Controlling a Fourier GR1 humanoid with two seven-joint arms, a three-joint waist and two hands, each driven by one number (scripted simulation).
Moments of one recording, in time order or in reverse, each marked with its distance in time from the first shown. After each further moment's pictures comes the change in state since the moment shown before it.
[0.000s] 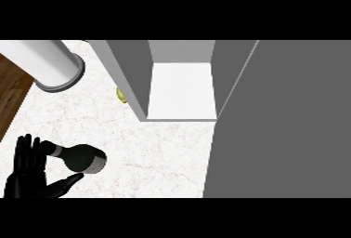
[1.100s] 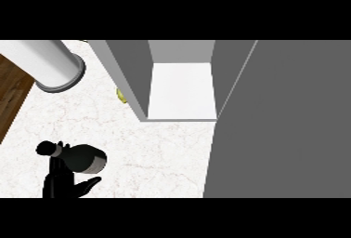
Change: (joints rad) left arm -0.251 0.031 0.075 0.740 0.018 -0.247 -0.420; right arm -0.009 0.007 -0.020 -0.009 0.001 0.021 0.016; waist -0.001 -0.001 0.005
